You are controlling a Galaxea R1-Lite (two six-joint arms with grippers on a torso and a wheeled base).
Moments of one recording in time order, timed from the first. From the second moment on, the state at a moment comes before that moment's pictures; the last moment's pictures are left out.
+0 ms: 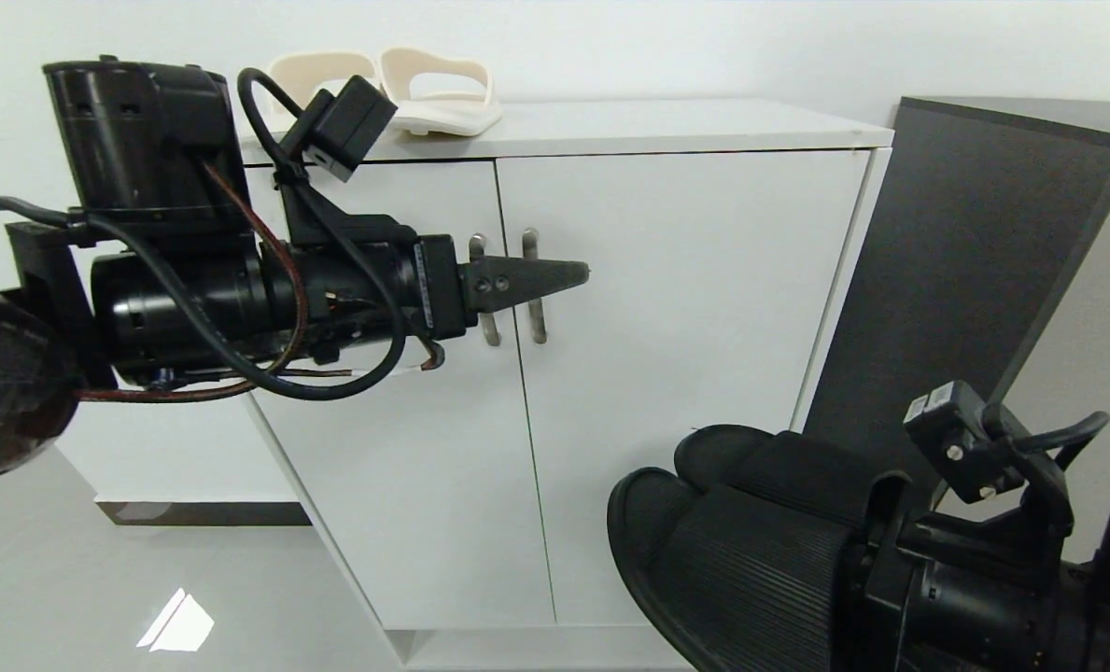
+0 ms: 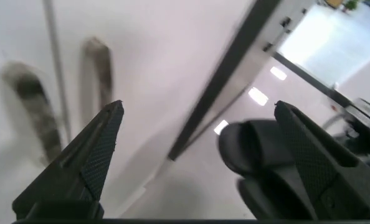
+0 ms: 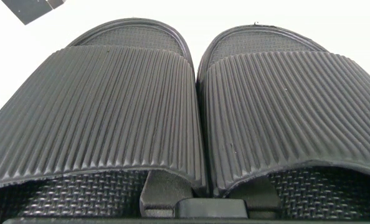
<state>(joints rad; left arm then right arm) -0.47 1.53 -1.11 -0.33 -0.47 -0.19 0.85 1.41 -0.44 -0.80 0.05 0.16</state>
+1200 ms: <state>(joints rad) -0.45 1.66 -1.18 -0.36 -0.43 -0.20 0.85 1.39 -0.43 -0.80 0.07 0.16</state>
